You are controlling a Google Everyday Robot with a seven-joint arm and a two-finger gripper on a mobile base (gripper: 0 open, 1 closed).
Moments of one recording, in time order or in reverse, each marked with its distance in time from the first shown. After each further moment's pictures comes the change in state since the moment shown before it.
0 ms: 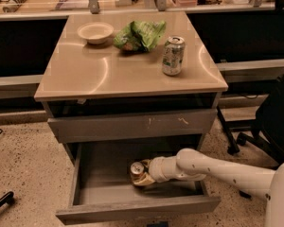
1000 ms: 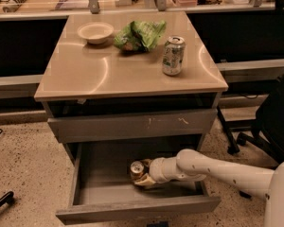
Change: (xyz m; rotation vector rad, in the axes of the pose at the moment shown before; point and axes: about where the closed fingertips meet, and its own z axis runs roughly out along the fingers) arm 0.000 0.000 0.000 0.000 0.000 0.000
